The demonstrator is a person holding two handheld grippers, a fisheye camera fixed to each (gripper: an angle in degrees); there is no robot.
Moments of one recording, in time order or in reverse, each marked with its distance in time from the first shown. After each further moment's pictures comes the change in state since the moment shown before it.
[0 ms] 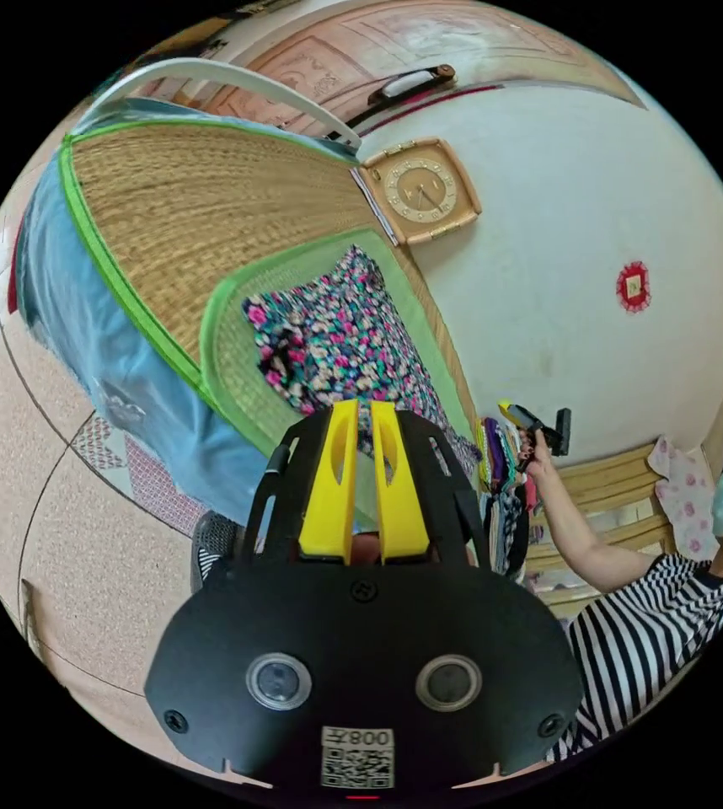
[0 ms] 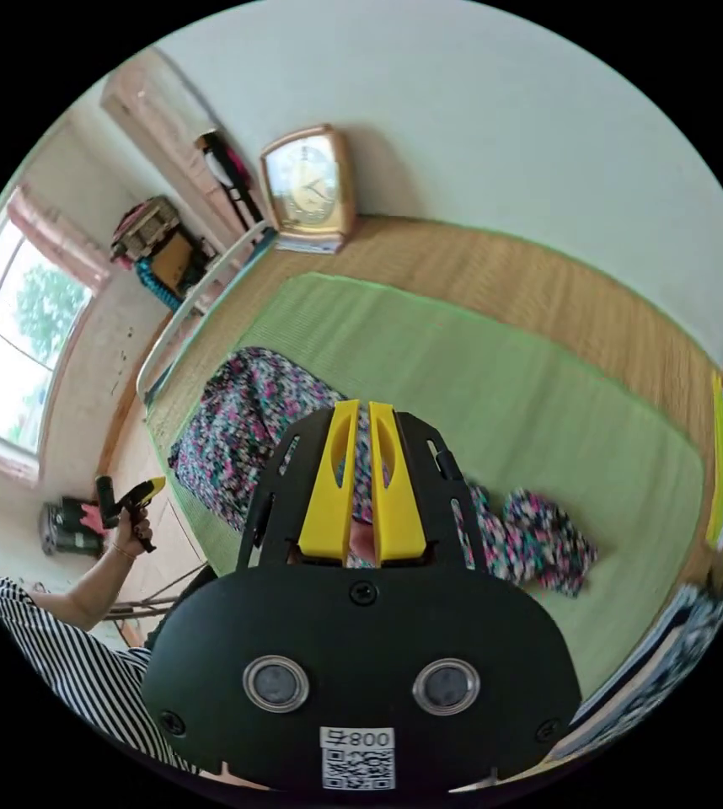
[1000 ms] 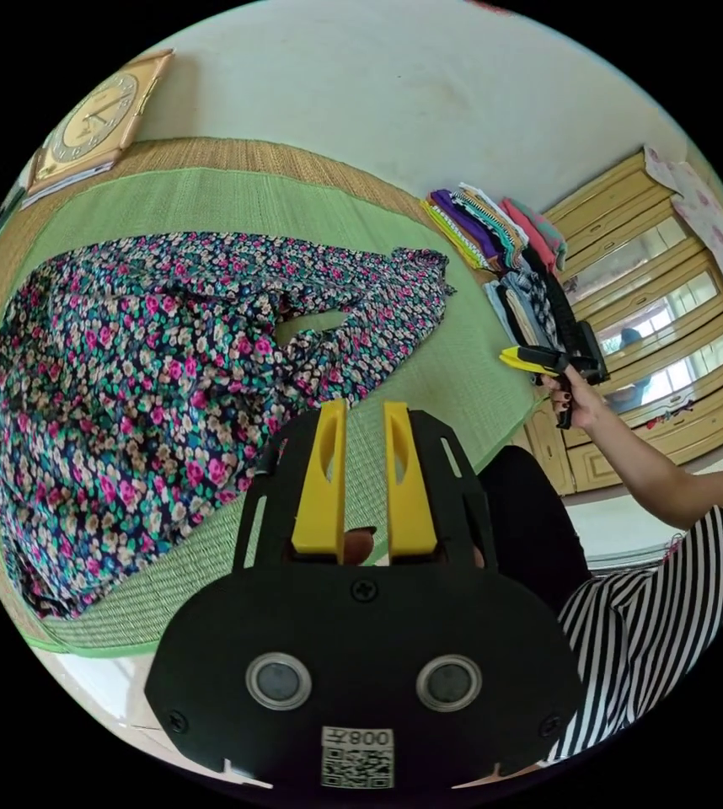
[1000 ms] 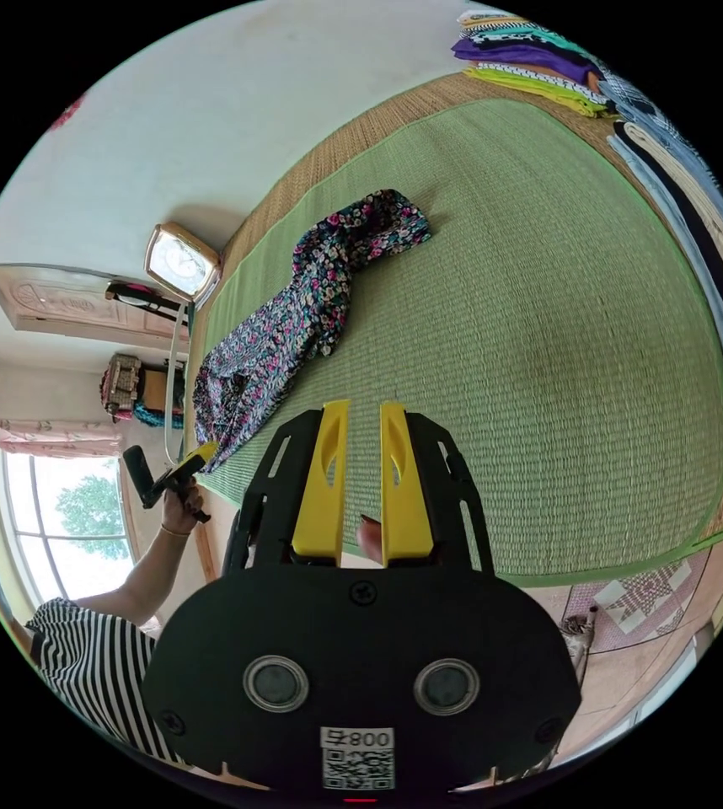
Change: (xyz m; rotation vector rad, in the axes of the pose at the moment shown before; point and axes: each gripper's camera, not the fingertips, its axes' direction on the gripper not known) left arm 0.214 0.040 0.279 -0.530 -0.178 0.679; right arm 0.199 0.252 -0.057 0.062 -0.180 0.550
